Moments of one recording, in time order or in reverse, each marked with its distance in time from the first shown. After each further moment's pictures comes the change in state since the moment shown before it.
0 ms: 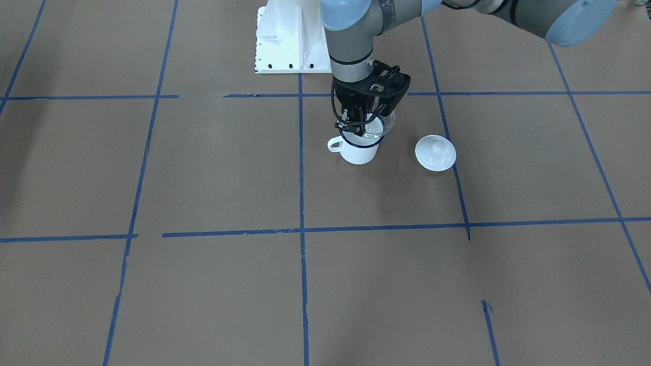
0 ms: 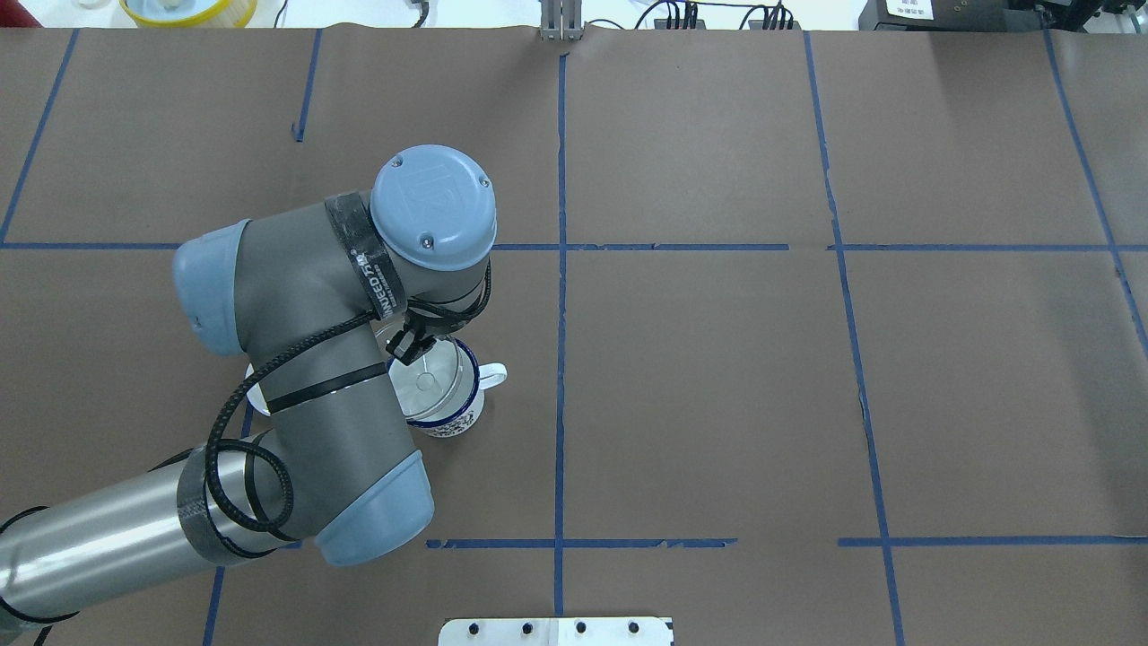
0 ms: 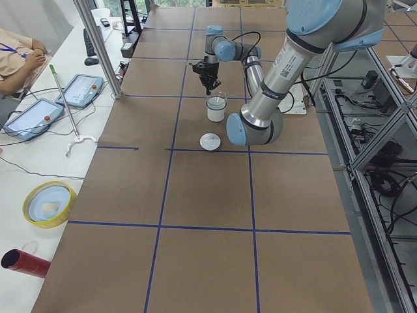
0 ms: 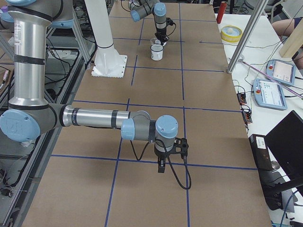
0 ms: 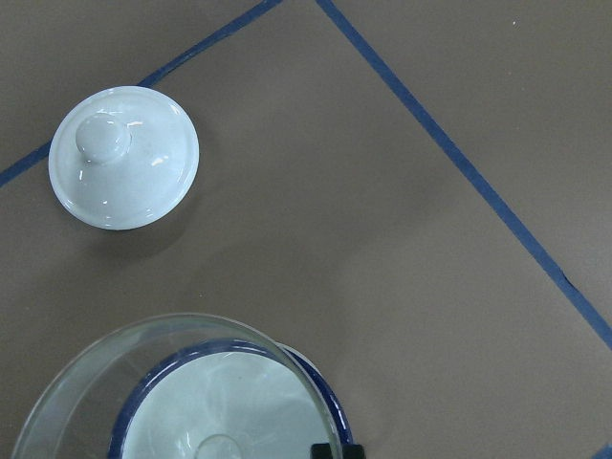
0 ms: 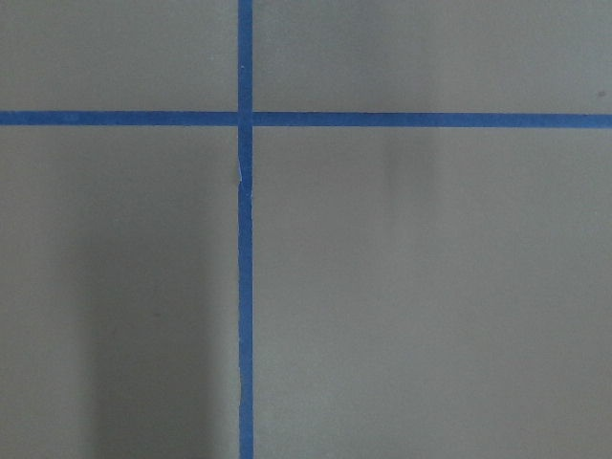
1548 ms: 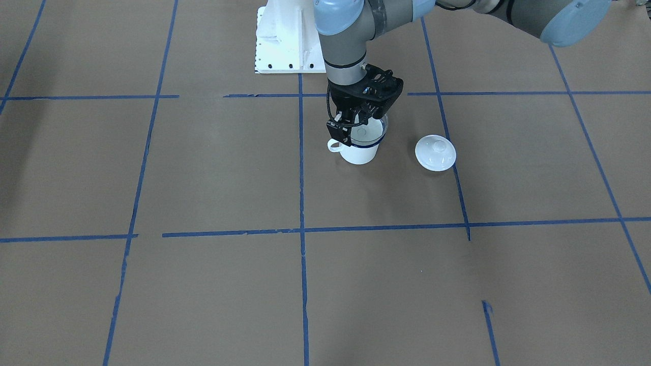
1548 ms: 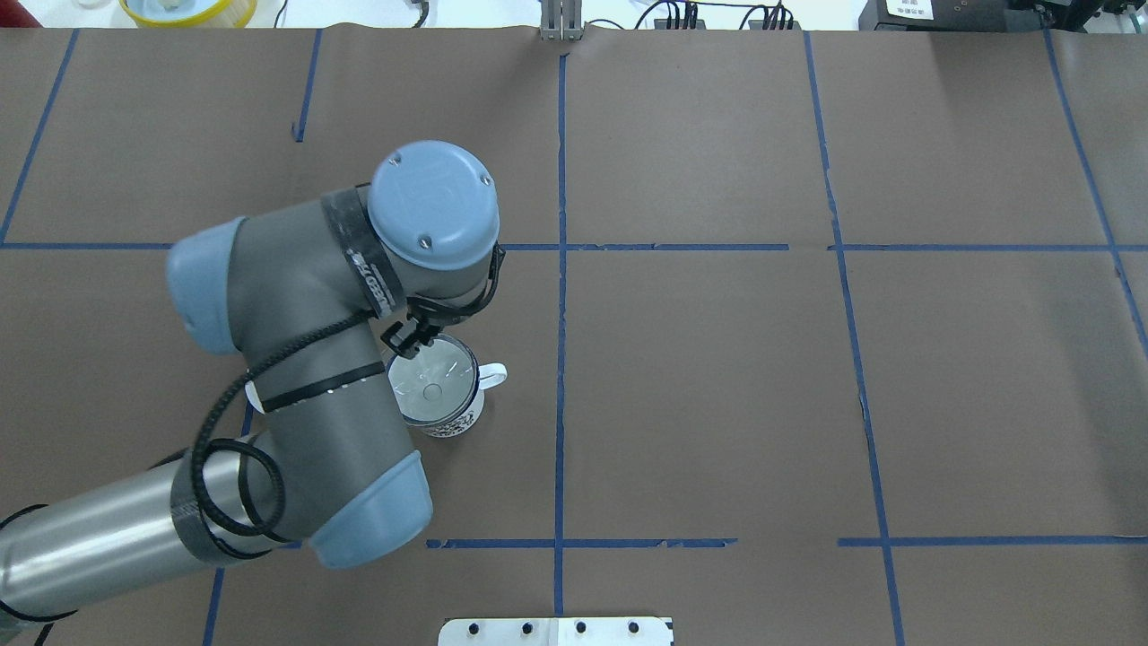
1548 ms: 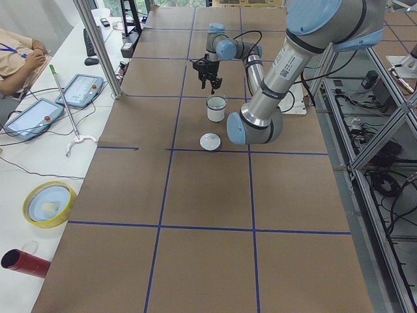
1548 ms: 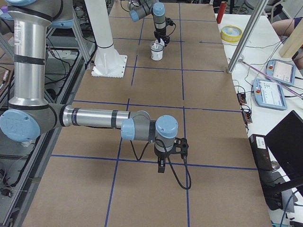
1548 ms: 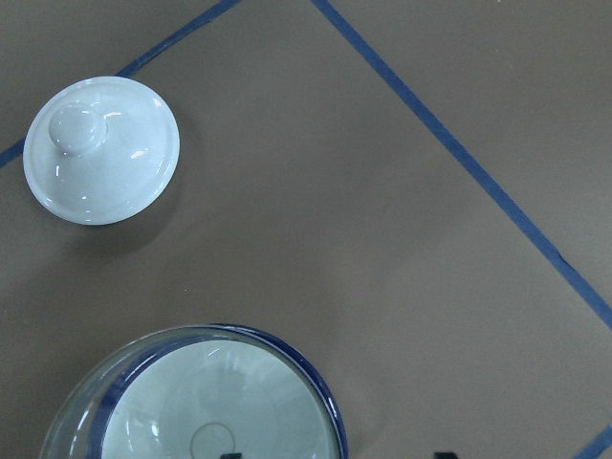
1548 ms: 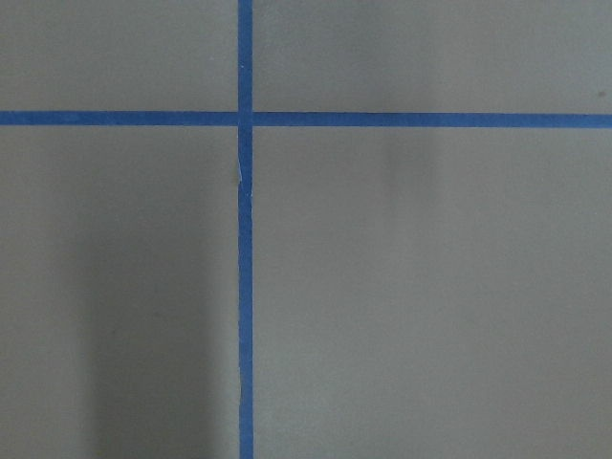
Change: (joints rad) left arm -0.028 -0.007 -0.042 -0.011 0.031 0.098; right arm 0.000 0.000 0.000 0.000 0.000 0.000
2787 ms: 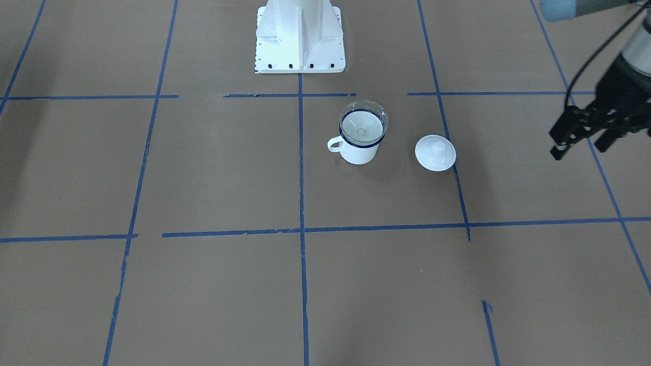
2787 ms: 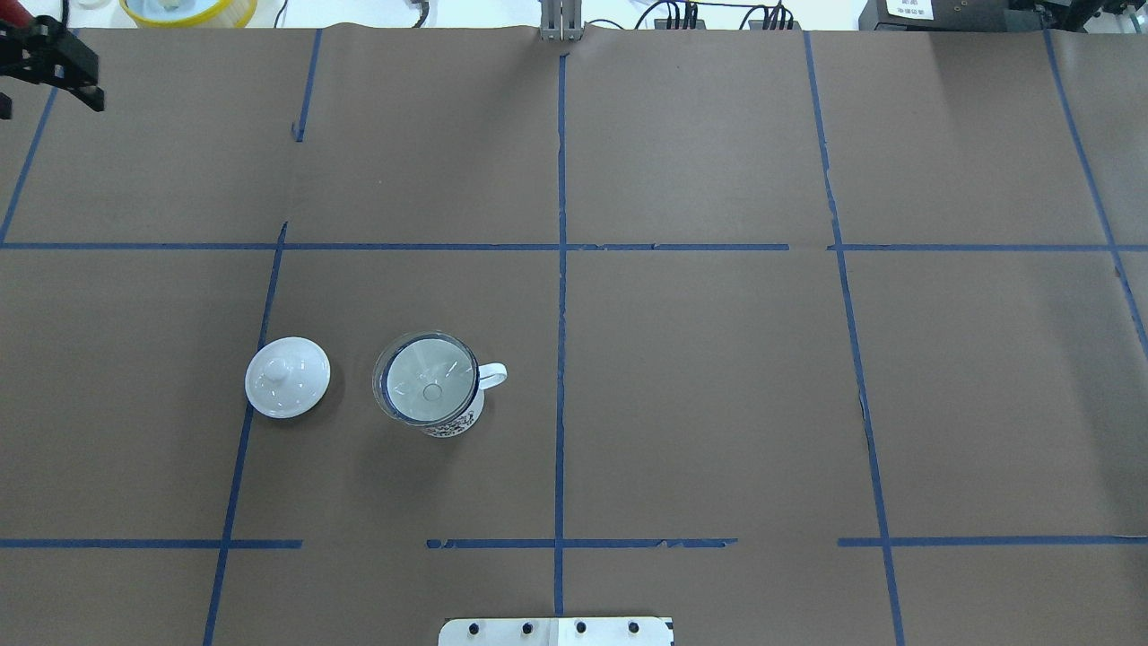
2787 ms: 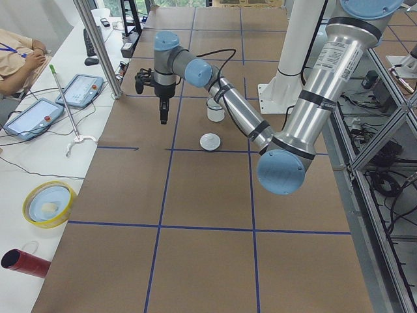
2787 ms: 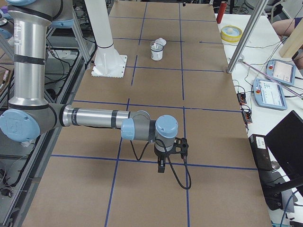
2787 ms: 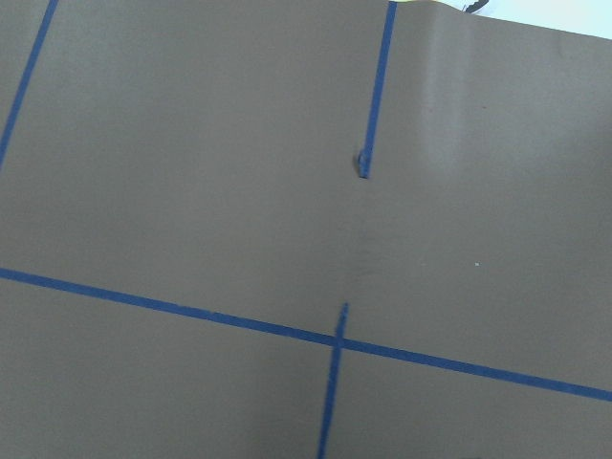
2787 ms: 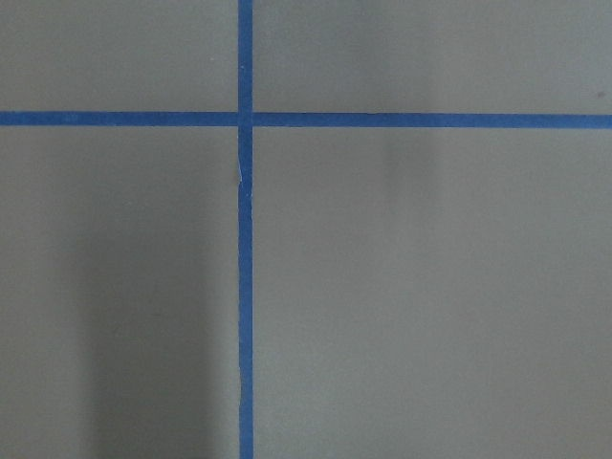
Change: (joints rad) left arm -0.740 0.422 -0.067 -0.169 -0.480 1.390; right arm 0.000 0.000 0.000 0.000 0.000 0.000
